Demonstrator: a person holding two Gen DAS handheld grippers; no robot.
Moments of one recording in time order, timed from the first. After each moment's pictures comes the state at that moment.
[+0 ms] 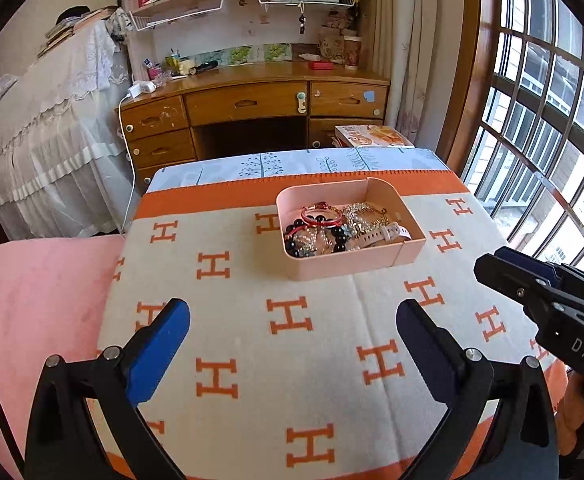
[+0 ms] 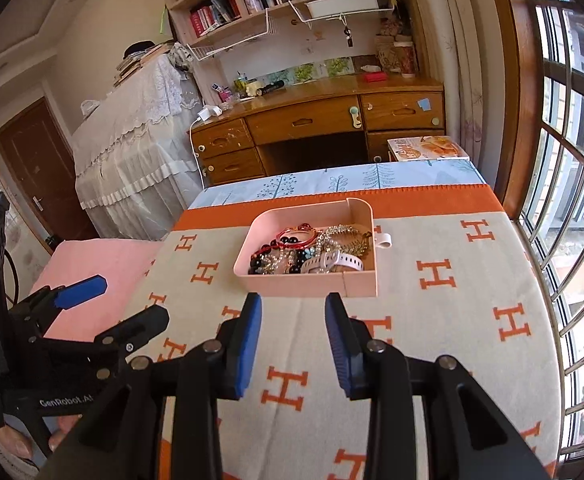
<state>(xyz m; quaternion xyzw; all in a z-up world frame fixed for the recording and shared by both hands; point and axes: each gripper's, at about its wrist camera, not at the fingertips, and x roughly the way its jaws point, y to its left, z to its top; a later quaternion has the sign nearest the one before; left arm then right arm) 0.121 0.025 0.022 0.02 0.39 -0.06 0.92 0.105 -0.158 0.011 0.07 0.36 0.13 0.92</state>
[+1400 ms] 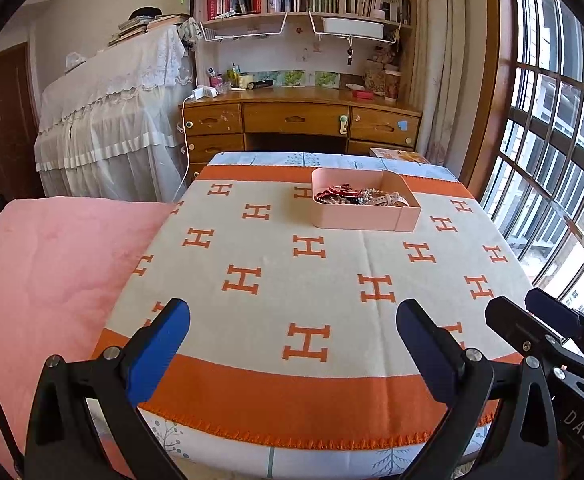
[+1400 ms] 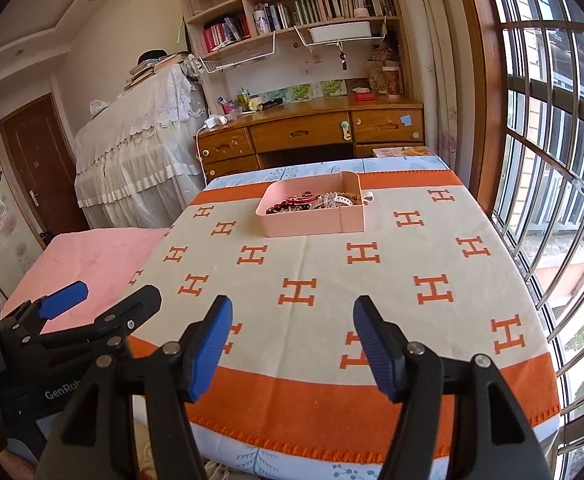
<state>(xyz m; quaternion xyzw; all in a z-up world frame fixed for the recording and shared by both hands) -0.028 0.026 0.010 -0.02 0.34 0.03 0.94 -0.040 -0.145 -0.005 0.05 0.32 0.10 0.94</state>
